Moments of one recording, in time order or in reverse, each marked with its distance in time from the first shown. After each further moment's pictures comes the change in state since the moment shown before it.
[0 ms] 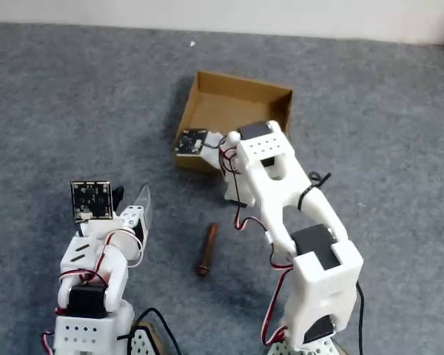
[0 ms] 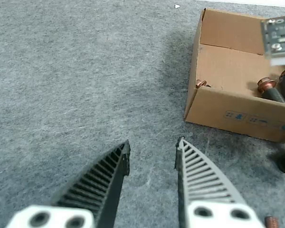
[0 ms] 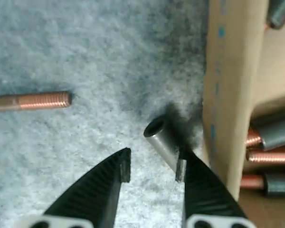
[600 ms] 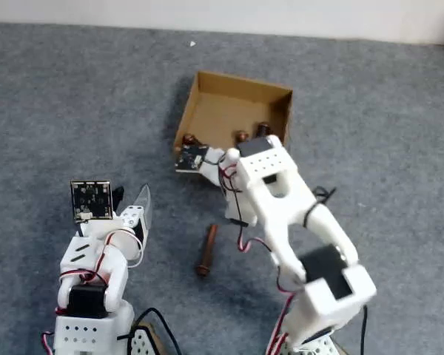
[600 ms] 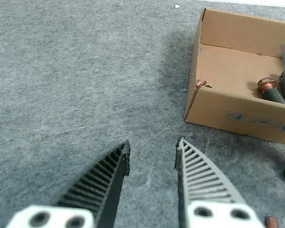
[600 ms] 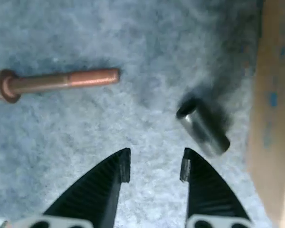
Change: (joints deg) left arm 0.0 0.0 0.0 0.0 0.0; right arm -3.7 -12.9 11.0 2.5 -3.9
